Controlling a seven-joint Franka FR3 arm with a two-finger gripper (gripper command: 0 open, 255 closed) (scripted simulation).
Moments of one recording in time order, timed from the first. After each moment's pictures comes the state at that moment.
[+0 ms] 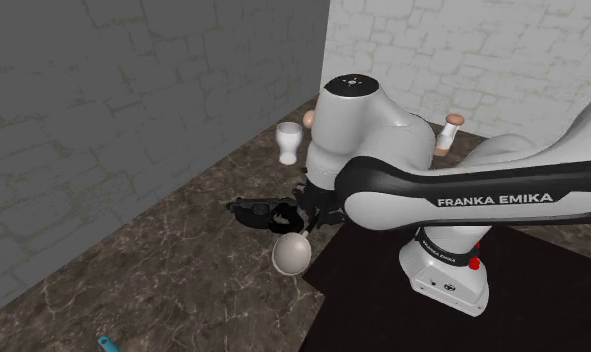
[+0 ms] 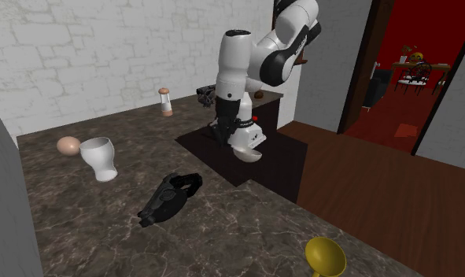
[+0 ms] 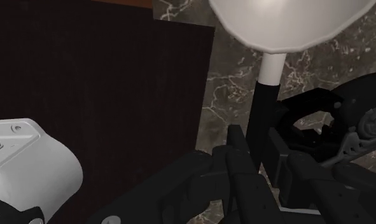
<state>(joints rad) -0.21 -0.93 1.05 -2.86 0.77 2.14 1.62</state>
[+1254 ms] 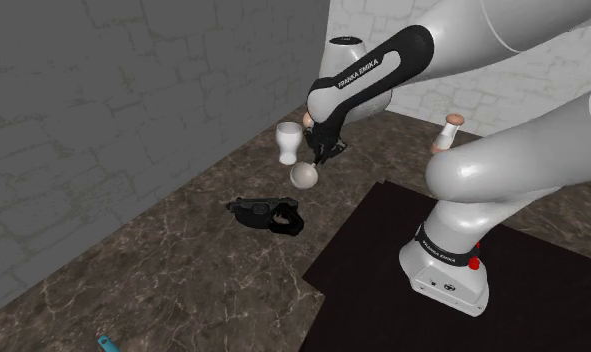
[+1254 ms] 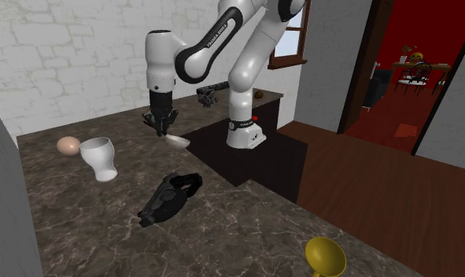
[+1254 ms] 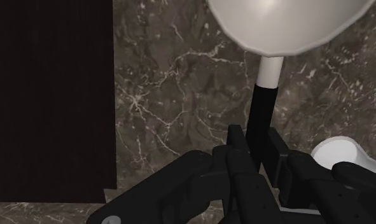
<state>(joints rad) -0.79 -0.55 0.86 -2.78 0.49 2.45 1.12</state>
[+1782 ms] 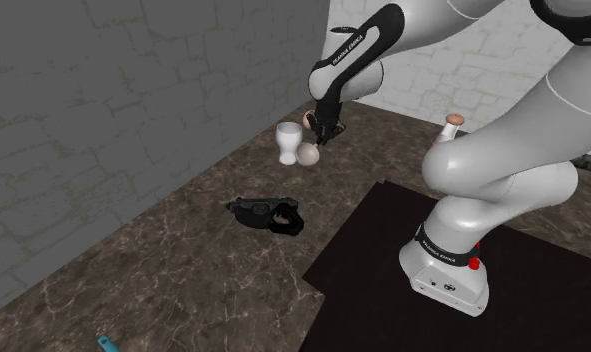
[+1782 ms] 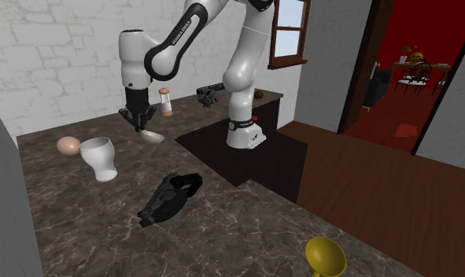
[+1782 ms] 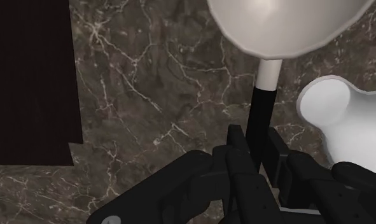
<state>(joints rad) -1.08 -0.30 0.88 -2.61 0.26 2.52 1.07</state>
